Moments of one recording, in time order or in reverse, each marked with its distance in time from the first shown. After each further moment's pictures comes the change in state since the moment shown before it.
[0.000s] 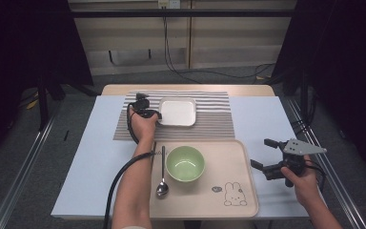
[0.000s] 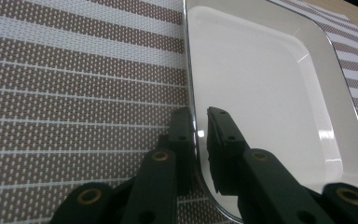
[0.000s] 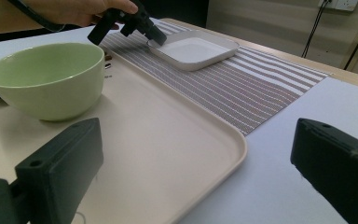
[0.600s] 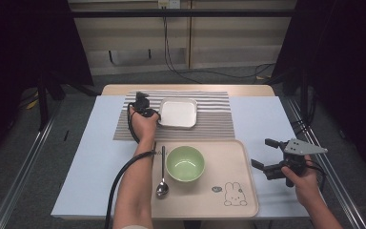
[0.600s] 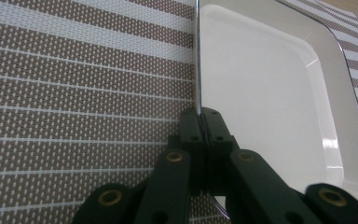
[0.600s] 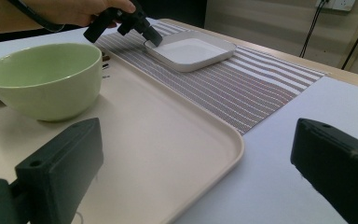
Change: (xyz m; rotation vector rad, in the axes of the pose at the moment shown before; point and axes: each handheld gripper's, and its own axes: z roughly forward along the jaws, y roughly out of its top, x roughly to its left) left arm -0.003 0.003 -0.002 0.037 0.011 -0.034; right arm -0.002 -0.001 -0.001 -0.004 -0.009 -0.001
